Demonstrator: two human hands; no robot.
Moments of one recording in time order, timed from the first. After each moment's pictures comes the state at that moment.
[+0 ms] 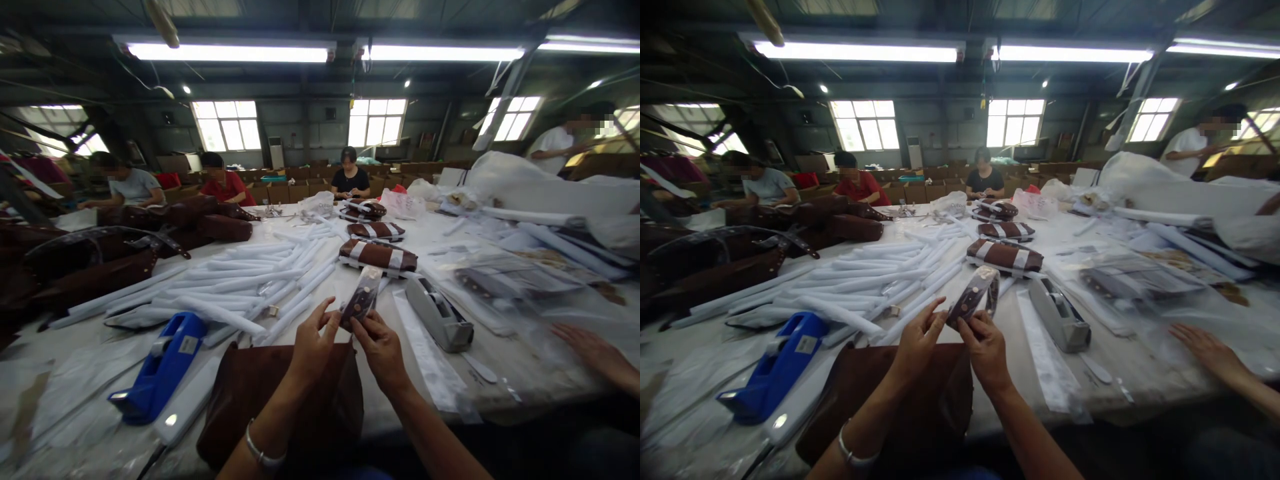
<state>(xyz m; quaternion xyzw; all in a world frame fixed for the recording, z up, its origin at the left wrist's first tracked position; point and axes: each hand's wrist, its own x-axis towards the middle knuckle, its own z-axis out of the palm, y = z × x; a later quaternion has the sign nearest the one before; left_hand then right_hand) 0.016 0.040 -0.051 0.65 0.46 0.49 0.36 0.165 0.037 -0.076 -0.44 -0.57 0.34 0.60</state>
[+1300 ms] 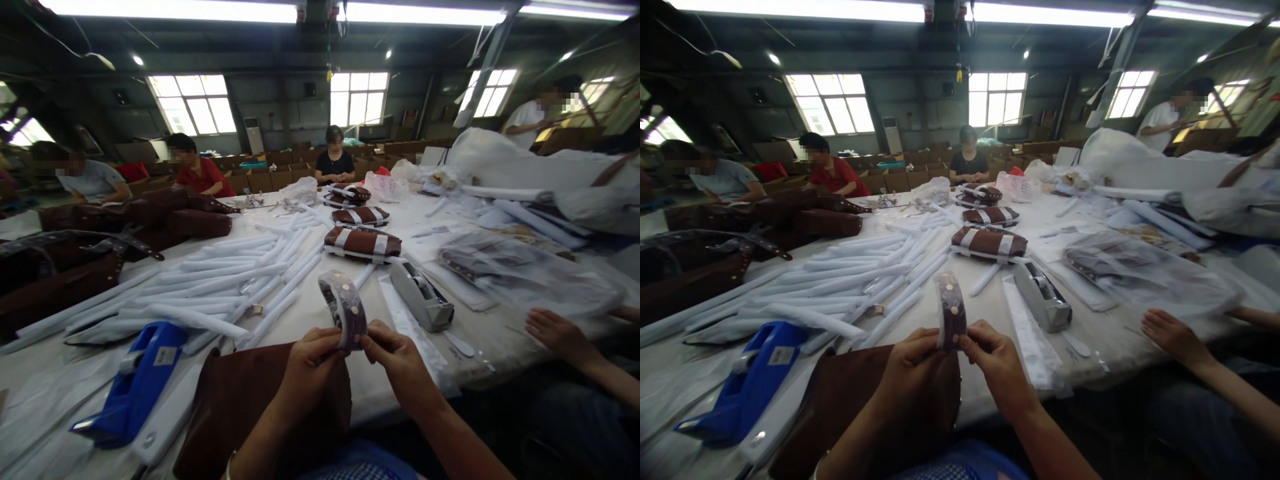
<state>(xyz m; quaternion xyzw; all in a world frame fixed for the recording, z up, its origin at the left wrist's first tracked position) 0.021 0.015 -0.052 0.70 0.34 0.46 0.43 0.210 -0.007 -0.044 -0.46 -0.54 0.48 0.52</state>
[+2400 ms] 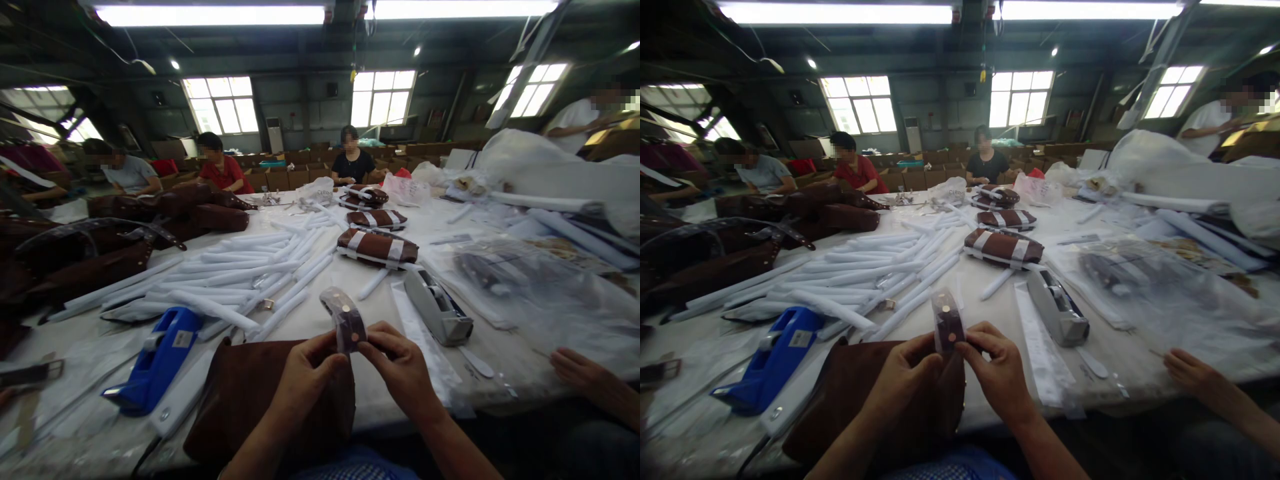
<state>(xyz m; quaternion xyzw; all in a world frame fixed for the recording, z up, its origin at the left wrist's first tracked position) 0.020 -0.003 -0.039 0.51 0.42 0.47 0.58 0.202 0.002 -0.043 -0.44 -0.62 0.38 0.53</state>
